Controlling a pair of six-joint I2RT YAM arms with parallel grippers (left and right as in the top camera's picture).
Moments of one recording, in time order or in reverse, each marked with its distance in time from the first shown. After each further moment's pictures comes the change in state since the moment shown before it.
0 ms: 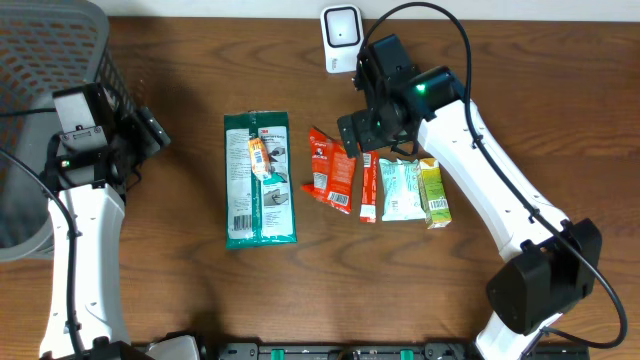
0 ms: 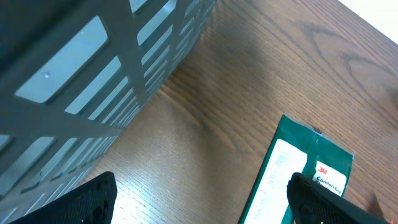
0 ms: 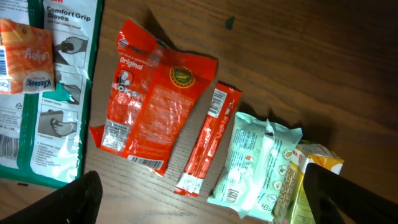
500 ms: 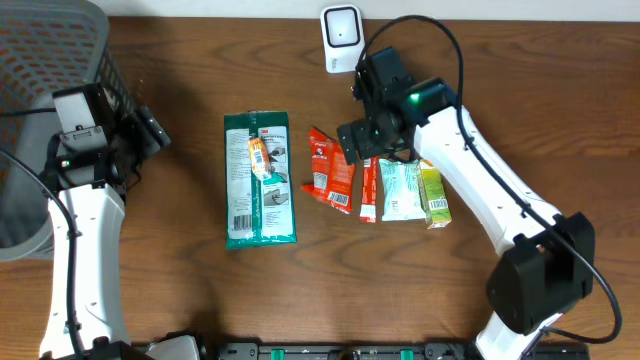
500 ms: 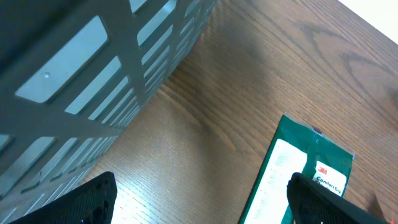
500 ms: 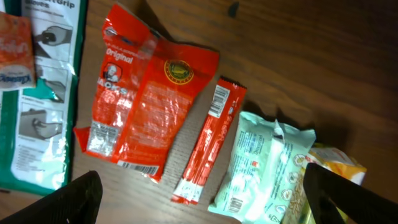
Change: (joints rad) left arm 0.000 0.000 0.000 0.000 0.000 0.000; right arm 0.000 0.000 -0.112 0.097 -0.004 0.002
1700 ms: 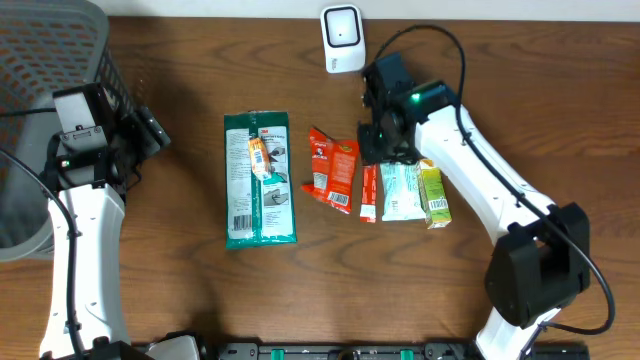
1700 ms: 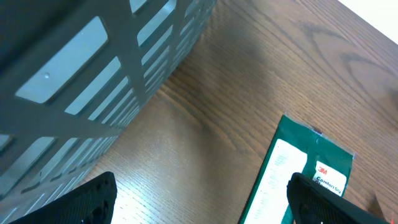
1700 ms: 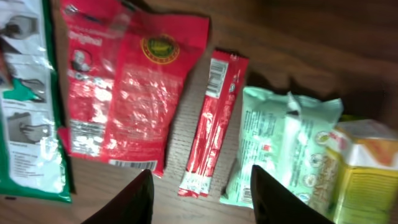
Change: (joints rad) left arm 0.000 0.000 0.000 0.000 0.000 0.000; right arm -0.029 0.026 -0.063 0.003 -0.056 0.113
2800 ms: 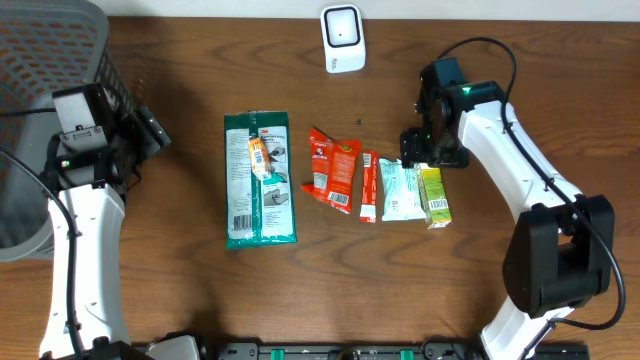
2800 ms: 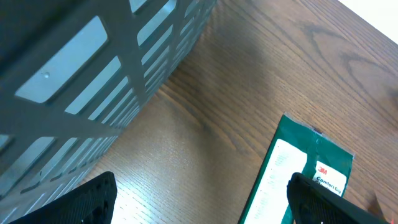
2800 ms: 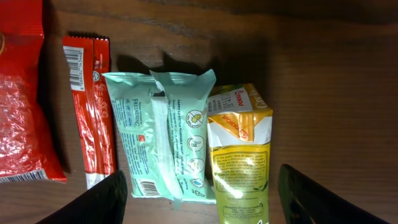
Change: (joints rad) left arm 0.000 0.000 0.000 0.000 0.000 0.000; right arm -0.218 0.000 -0.081 -0.053 0.032 -0.079
